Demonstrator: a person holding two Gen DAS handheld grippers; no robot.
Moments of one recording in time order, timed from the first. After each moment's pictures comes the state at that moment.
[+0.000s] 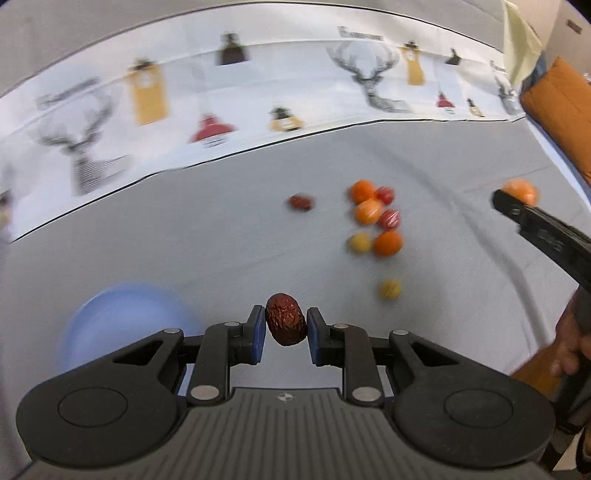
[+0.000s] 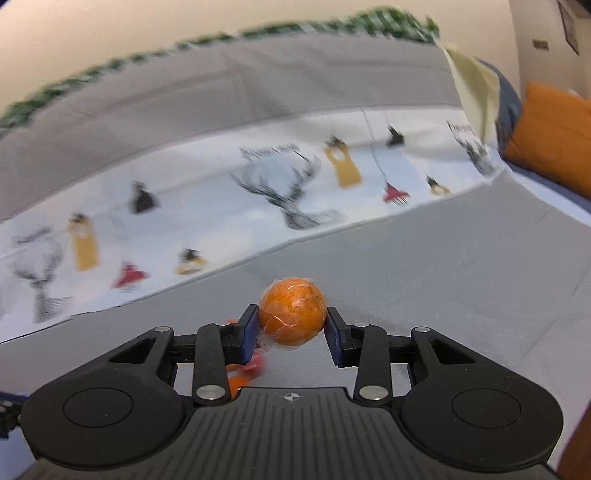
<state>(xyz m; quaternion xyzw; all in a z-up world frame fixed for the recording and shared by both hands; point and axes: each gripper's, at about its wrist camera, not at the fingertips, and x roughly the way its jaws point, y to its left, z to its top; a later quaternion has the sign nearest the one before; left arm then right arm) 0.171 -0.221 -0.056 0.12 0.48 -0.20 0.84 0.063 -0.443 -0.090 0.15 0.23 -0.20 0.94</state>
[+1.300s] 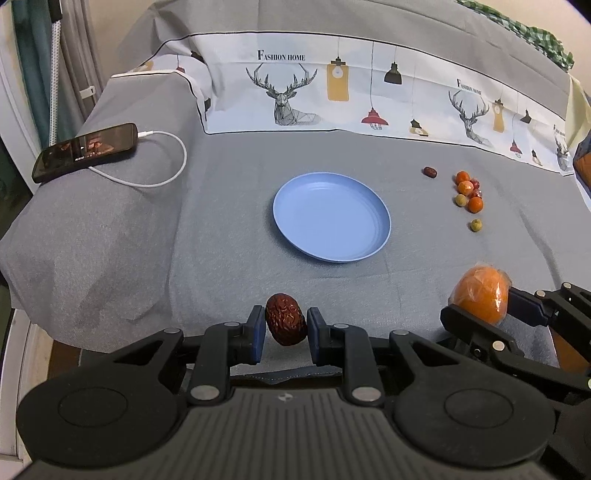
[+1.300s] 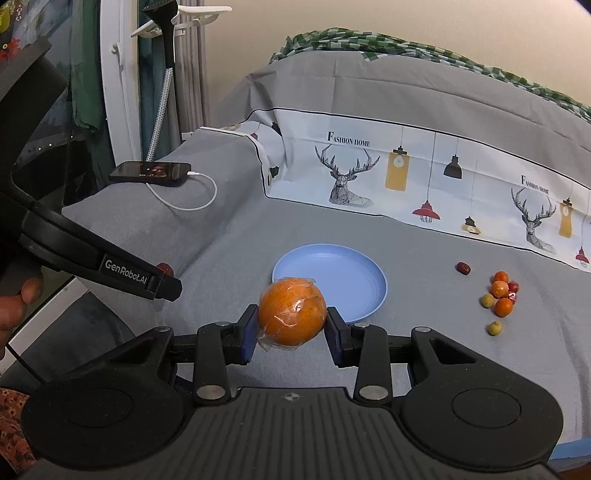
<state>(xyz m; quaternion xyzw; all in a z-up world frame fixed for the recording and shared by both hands) -0.029 0.042 0.009 0.03 0.46 -0.07 0.88 -0.105 -0.107 -0.013 -0.02 0.30 0.12 0.95</state>
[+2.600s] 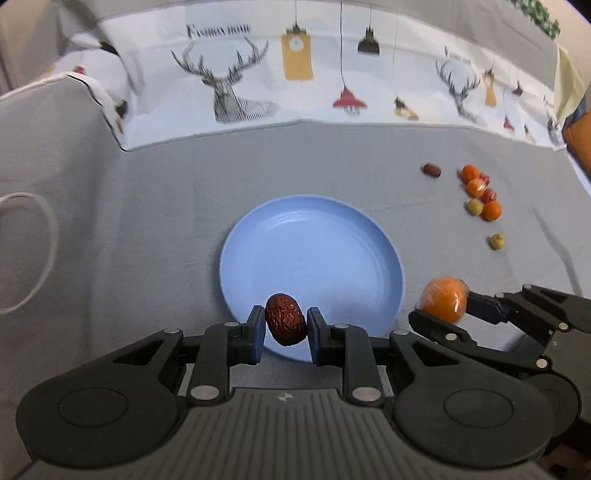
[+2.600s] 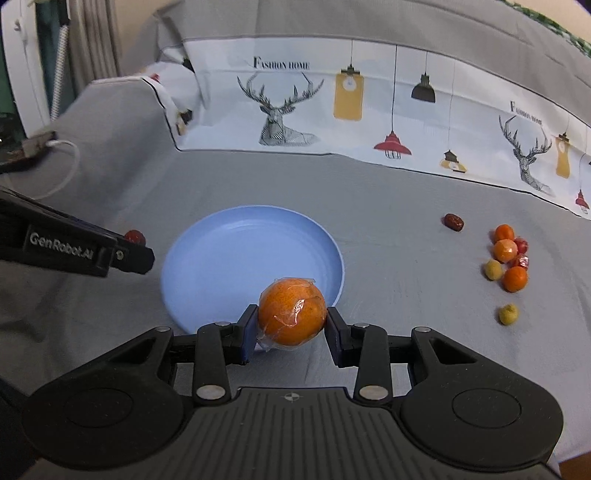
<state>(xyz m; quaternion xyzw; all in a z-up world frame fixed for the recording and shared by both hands) 0.160 -0.008 -0.081 0.07 0.49 -0.15 0.85 0.074 -0.148 -0.108 0.01 0.40 0.04 0.92</state>
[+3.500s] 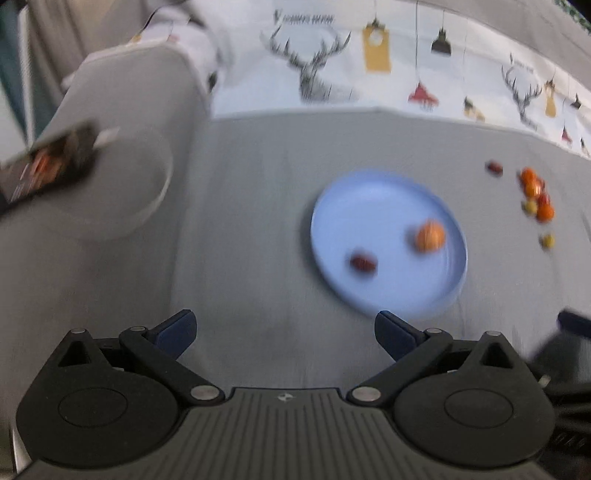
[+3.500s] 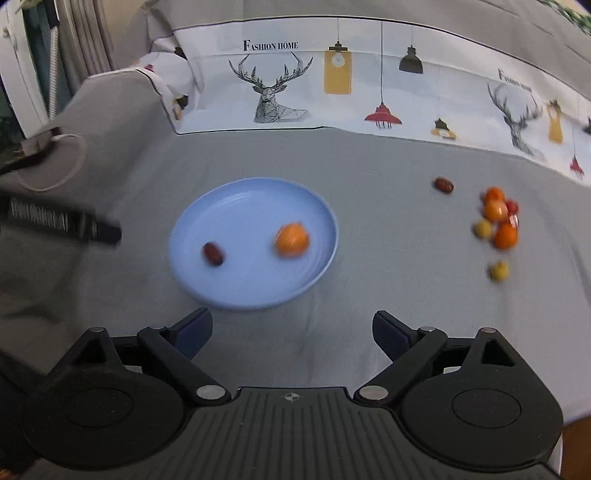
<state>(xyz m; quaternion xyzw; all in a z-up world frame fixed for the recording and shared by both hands) 0.110 0.047 -0.068 0.06 0.51 -0.04 0.86 0.031 -0.151 -0.091 0.04 0.43 0.03 0.90</state>
